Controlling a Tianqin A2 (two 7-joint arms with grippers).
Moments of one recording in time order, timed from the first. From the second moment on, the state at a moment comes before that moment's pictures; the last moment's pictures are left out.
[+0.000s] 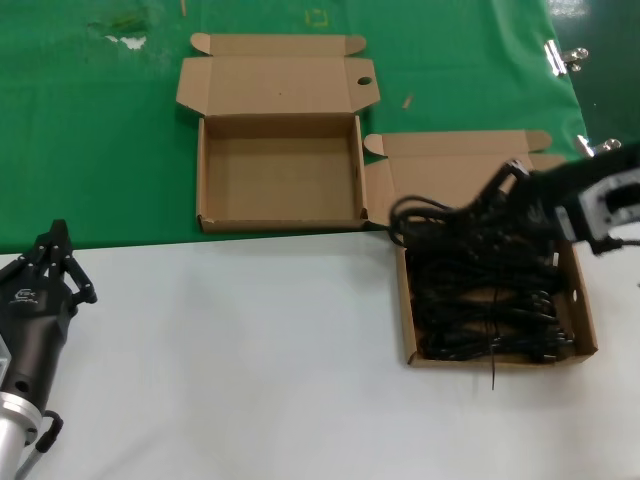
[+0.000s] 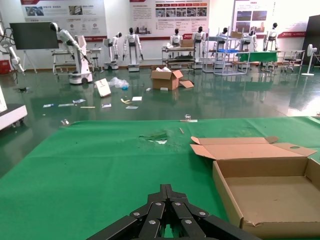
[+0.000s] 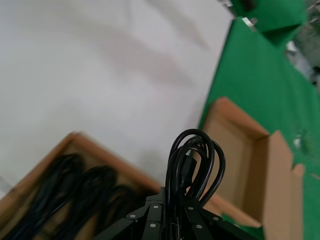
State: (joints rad) left arm 0.00 -0.30 1.60 -1.60 -1.80 0.00 0.00; right arm 0.98 0.72 -2.08 1.05 1.46 -1.28 -0.65
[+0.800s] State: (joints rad) left arm 0.00 -0.30 1.60 -1.60 -1.80 0.00 0.00; right arm 1.26 0.26 -2.12 0.45 1.43 -1.03 -0.90
